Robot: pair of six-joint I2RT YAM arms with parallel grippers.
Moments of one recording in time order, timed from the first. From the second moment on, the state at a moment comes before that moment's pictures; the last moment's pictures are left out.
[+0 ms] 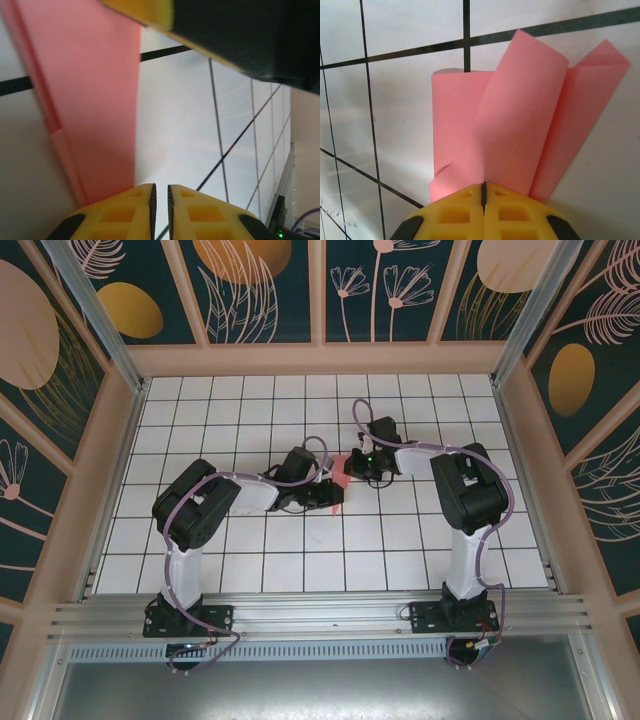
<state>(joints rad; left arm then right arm) -0.68 2.00 0.98 0.25 0.57 -0.80 0.41 1.97 1.13 -0.16 -0.44 0.56</state>
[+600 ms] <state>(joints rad) -0.69 2.01 0.98 0.25 0.54 -0.81 0.43 1.79 0.99 -0.13 -0.51 0.55</state>
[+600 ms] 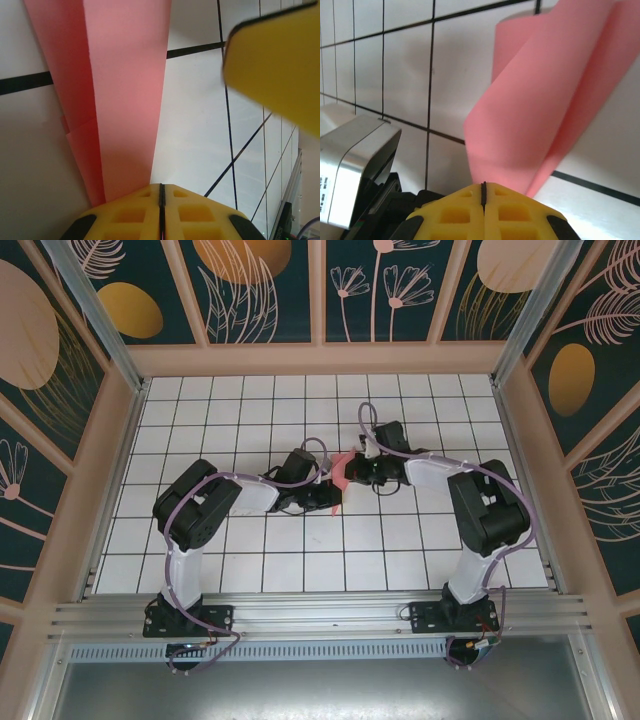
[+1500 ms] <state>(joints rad) -0.69 2.01 0.99 0.23 0.54 -0.81 0.44 1.96 1.12 -0.21 -0.44 0.51</state>
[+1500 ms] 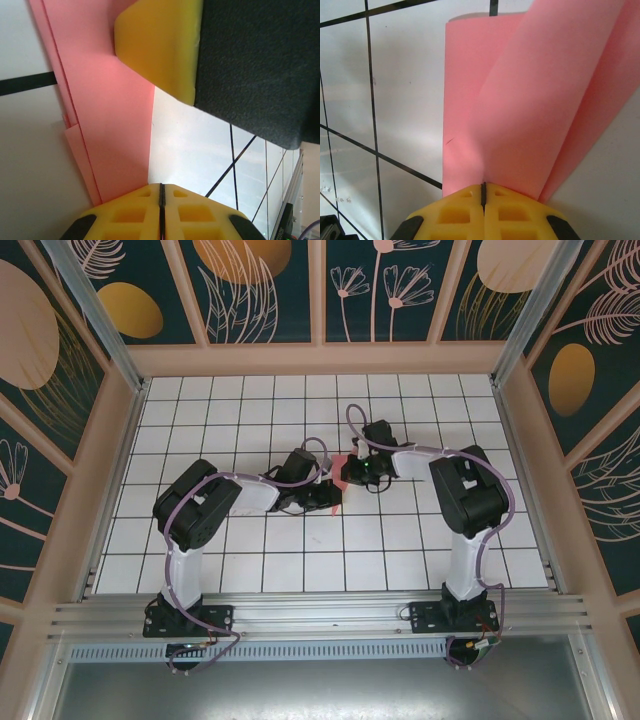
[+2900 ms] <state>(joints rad) -0.69 2.01 0.99 0.23 0.54 -0.81 0.33 1.84 1.09 -0.10 -0.47 0.49</state>
